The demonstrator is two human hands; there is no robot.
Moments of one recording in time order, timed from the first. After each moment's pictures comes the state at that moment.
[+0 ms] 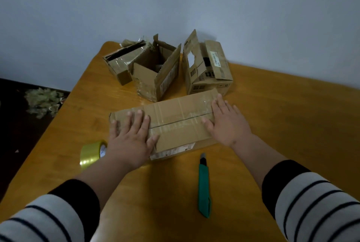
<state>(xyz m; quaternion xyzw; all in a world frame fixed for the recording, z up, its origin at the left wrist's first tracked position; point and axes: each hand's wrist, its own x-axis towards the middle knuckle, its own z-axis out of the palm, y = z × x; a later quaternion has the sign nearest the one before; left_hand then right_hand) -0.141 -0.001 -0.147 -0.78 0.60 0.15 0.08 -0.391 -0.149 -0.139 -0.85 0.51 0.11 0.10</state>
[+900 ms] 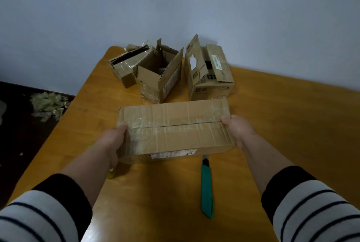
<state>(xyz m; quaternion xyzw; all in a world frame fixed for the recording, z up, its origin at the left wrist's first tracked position) -0.104 -0.006 -0.131 -0.79 -0.01 0.49 -0.37 -0.397 -0.151 -0.132 -0.46 0.69 -0.14 0.54</state>
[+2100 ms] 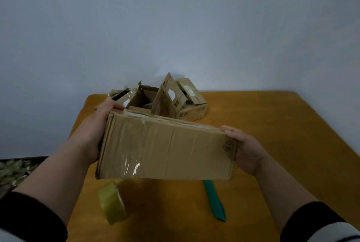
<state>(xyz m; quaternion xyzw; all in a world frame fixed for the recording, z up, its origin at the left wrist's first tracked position) -0.044 -0.025 0.006 -0.62 0.32 0.54 -0.47 -0.407 -0.044 -0.048 -0.34 0.56 -0.38 0.65</state>
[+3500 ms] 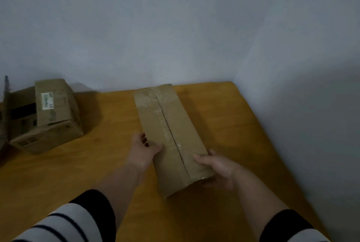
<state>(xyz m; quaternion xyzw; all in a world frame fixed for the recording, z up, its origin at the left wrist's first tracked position) -0.569 -0.205 -0.139 -0.64 0.29 0.61 -0.37 -0.803 -0.184 -0.149 -0.26 0.64 -0.17 0.70</state>
